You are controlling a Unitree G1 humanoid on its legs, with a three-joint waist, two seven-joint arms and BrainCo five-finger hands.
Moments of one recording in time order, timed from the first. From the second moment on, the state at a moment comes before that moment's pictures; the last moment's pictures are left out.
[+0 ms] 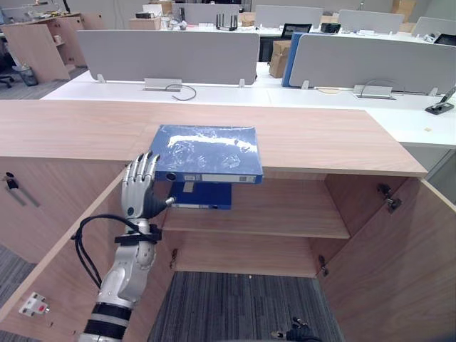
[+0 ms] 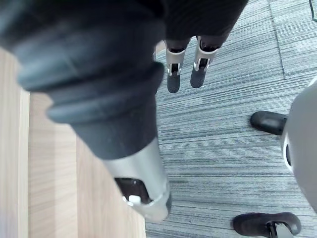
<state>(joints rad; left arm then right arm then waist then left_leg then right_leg) -0.08 0.36 -0.09 0.03 0.88 -0.03 0.51 0.05 0.00 -0.13 1.11 -0.08 0.01 -0.13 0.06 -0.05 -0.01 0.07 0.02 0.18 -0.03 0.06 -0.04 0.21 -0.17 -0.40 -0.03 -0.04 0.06</state>
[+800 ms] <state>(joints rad) -0.23 0.53 -0.17 0.21 0.94 -0.03 0.44 0.03 -0.04 -0.12 1.12 -0.14 0.01 -0.11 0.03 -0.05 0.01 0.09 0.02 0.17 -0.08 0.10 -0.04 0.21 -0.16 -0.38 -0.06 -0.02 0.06</state>
